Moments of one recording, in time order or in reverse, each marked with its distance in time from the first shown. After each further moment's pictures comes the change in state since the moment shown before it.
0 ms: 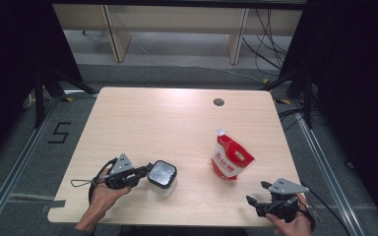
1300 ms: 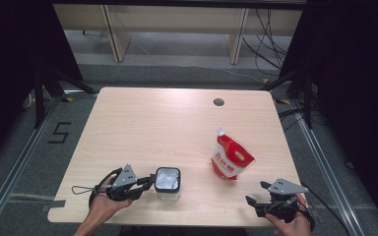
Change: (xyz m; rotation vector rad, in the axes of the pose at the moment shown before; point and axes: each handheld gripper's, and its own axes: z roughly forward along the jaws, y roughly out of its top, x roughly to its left) left arm -0.031 -0.005 -0.004 0.006 -0.086 0.065; right arm 0.002 0.000 0.001 -0.006 0.000 -0.010
